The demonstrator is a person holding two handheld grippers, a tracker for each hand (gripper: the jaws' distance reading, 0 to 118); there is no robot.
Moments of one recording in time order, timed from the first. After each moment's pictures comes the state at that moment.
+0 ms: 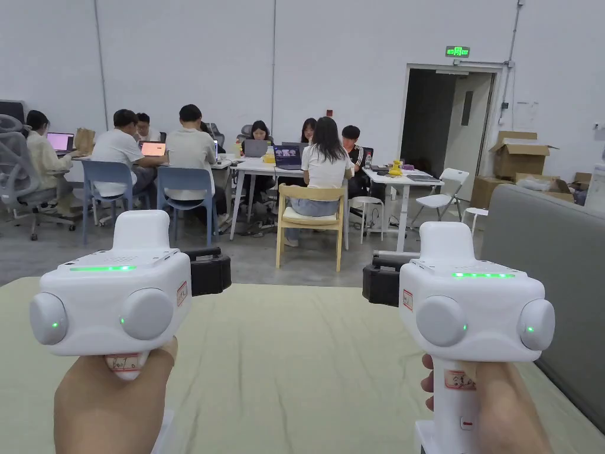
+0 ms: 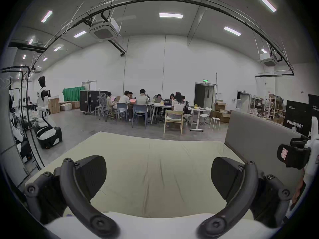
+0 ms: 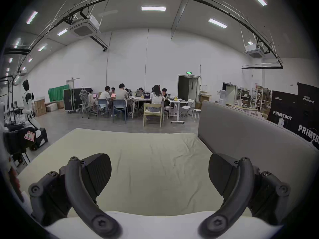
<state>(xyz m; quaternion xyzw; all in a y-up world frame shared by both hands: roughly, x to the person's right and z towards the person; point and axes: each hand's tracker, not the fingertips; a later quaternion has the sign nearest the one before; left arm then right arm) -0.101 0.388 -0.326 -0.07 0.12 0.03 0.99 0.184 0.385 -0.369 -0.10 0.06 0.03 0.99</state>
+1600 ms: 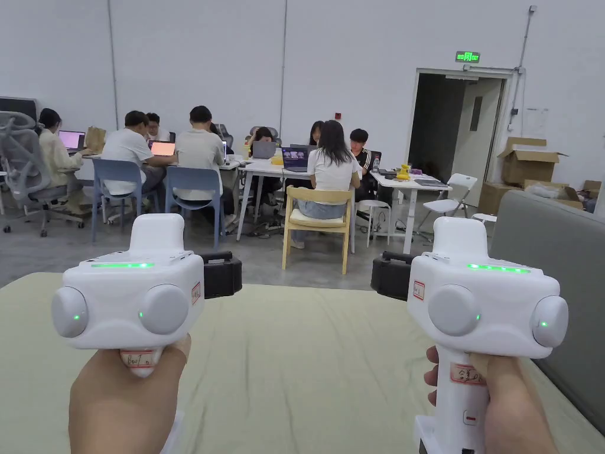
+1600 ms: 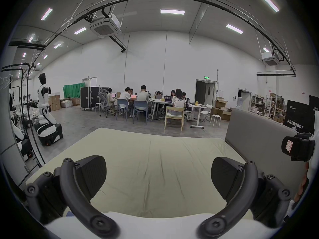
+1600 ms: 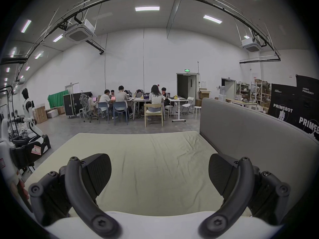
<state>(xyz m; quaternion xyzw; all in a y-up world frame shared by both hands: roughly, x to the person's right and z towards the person) -0.101 0.386 -0.320 -0.09 0.12 0.03 0.99 0.179 0.395 -0.359 -0.10 0.06 0.00 0.99</state>
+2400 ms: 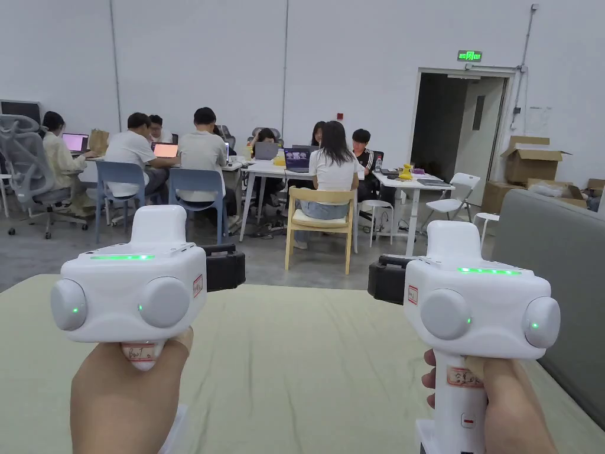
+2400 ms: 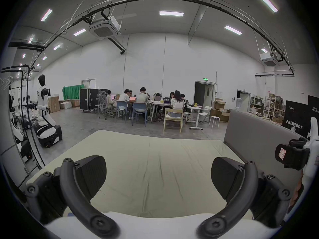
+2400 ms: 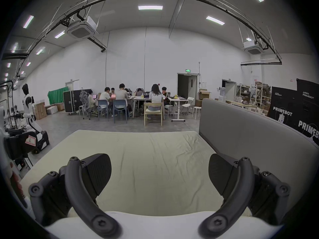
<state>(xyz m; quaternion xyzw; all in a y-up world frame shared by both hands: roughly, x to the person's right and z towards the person) -0.097 0.397 -0.311 -0.08 0.11 0.03 0.99 0.175 0.391 -0.355 -0.10 0.06 0.02 0.99</state>
